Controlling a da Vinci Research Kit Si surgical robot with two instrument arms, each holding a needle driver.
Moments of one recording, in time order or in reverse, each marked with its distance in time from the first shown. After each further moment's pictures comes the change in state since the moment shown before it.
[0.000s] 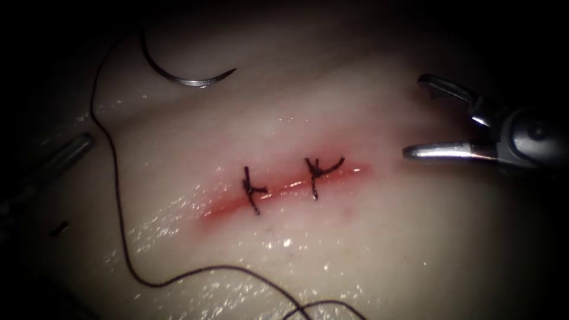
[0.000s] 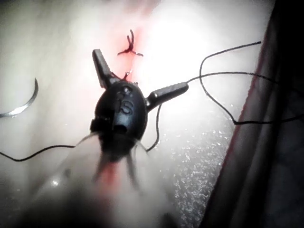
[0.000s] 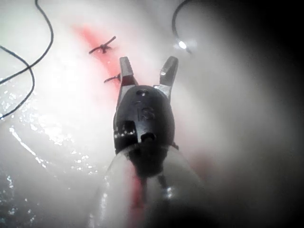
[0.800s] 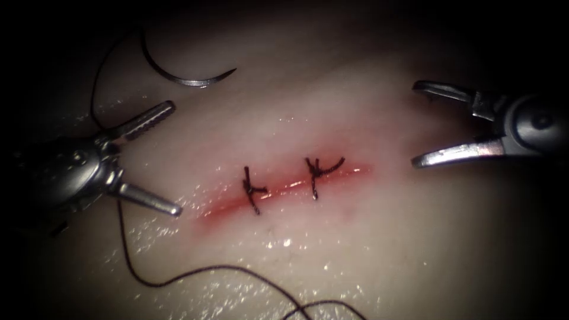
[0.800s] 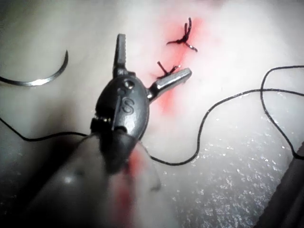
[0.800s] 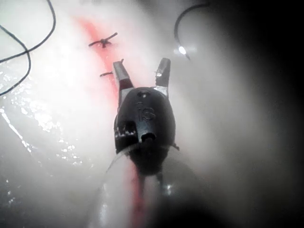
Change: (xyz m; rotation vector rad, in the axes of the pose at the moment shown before) right arm 0.000 0.001 0.000 0.077 0.006 -0.147; left arm -0.007 -0.005 0.005 -0.049 0.228 -0.094
